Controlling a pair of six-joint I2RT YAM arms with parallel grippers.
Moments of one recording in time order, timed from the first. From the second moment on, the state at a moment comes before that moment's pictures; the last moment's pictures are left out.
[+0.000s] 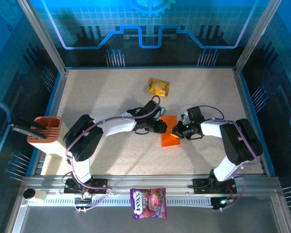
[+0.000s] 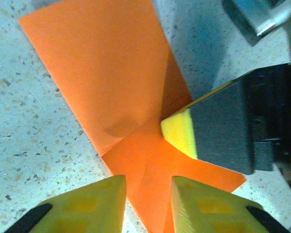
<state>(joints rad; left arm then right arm) -0.76 1.85 1.21 -0.31 0.26 -0.55 0.27 1.65 0.66 -0.13 -0.57 0.71</state>
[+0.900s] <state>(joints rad) -0.76 2.04 1.23 -0.21 0.69 -0.59 0.27 1.65 0.66 -0.13 -0.56 0.71</state>
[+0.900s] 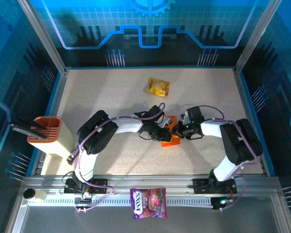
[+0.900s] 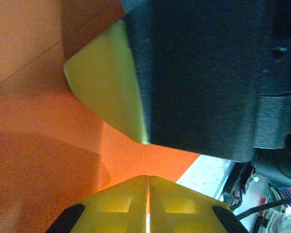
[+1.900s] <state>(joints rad) -0.76 1.99 1.09 -0.18 0.65 -0.52 0.27 1.65 0.66 -0.13 -0.56 0.70</state>
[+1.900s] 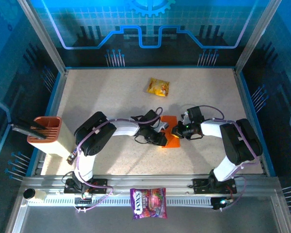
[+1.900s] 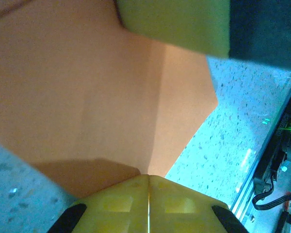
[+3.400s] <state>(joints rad) -0.76 1.96 1.06 -0.12 0.55 -0.54 0.29 1.54 0.66 -0.16 -0.57 0.70</state>
